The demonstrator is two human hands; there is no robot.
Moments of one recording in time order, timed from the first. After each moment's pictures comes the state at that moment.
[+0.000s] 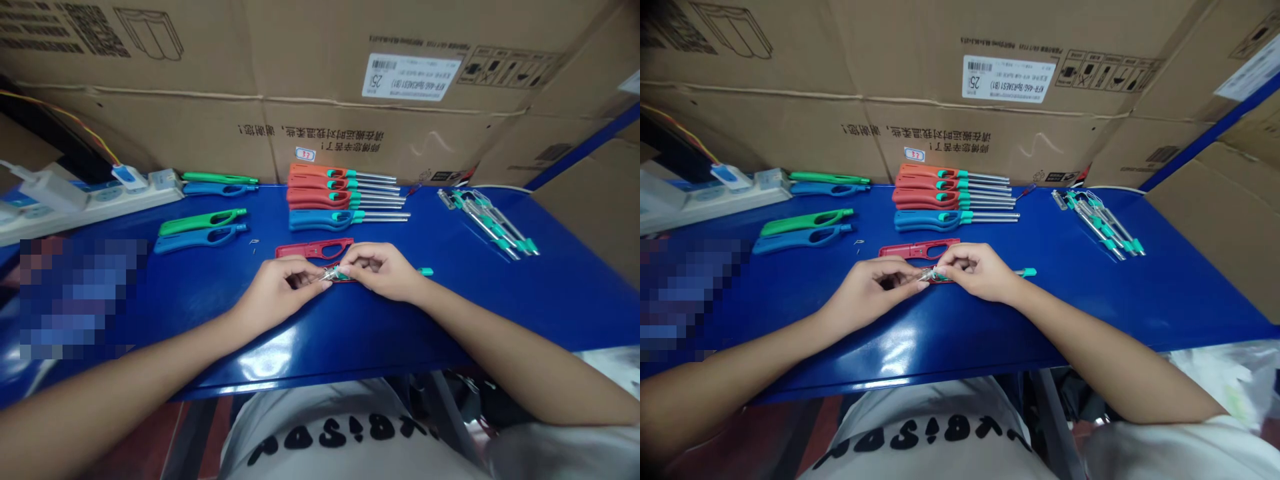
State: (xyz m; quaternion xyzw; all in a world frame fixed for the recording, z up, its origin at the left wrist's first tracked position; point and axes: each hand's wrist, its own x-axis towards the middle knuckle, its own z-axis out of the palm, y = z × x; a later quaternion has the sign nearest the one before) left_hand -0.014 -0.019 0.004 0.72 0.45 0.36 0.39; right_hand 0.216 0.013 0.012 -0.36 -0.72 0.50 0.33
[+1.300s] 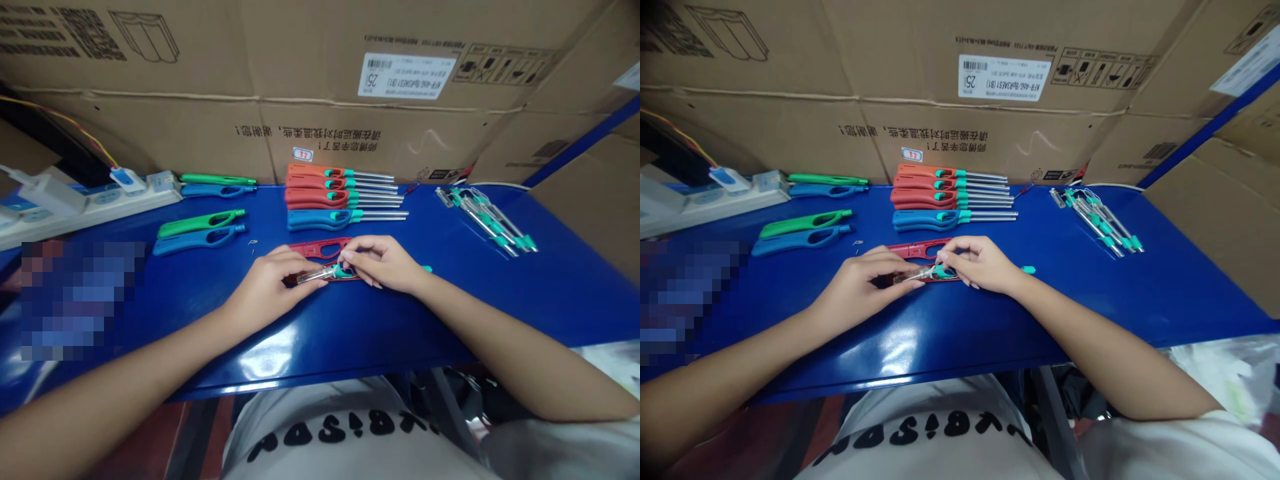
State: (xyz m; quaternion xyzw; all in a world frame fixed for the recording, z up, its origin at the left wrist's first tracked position) left_hand -0.023 -0.015 0.016 0.83 0.39 0.35 0.22; right_hand 0.219 0.017 0.020 -0.41 -0.65 0.57 0.29
